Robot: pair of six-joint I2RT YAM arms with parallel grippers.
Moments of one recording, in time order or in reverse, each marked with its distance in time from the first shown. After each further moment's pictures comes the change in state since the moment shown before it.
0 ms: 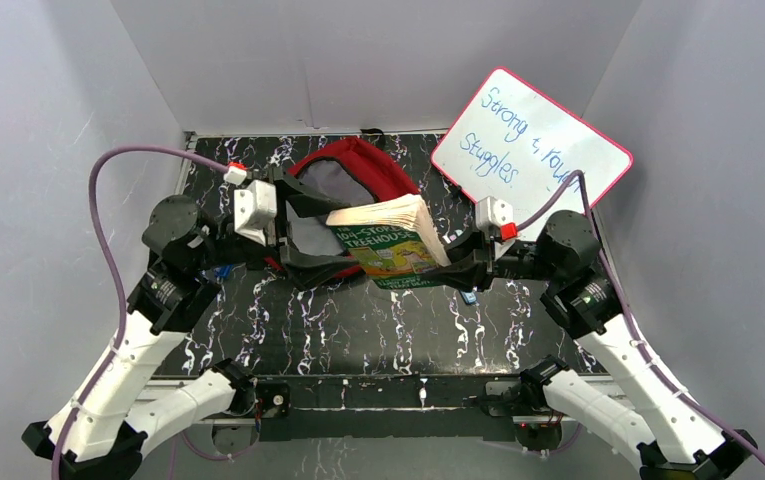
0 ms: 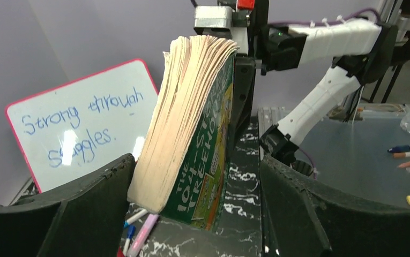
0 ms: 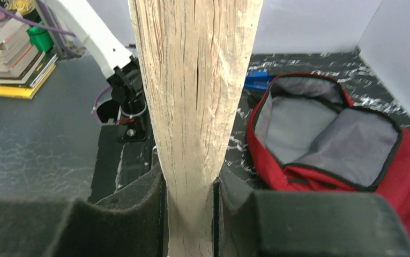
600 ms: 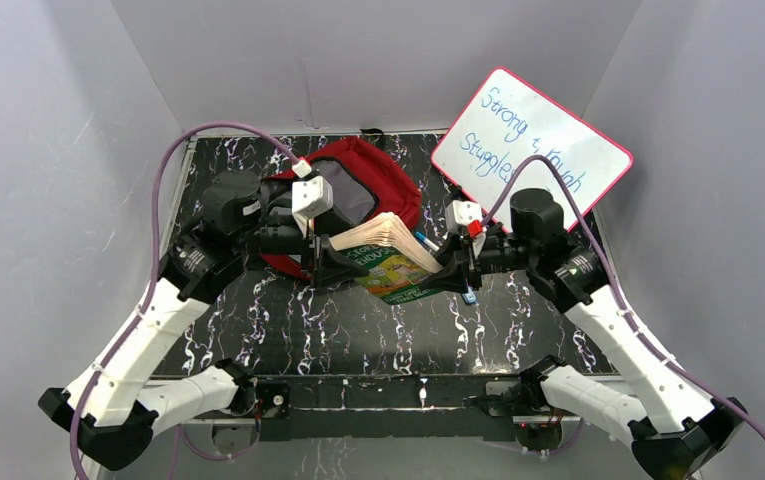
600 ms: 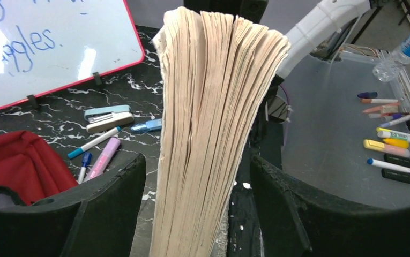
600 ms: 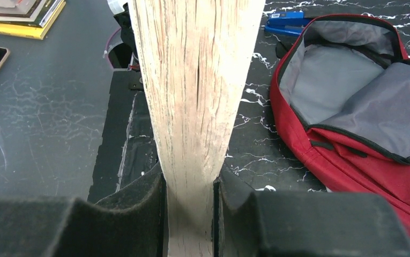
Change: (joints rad) left arm 0.000 0.150 0.086 -0.443 0.046 0.170; right arm 0.000 0.159 0.124 -0.405 -0.077 -0.306
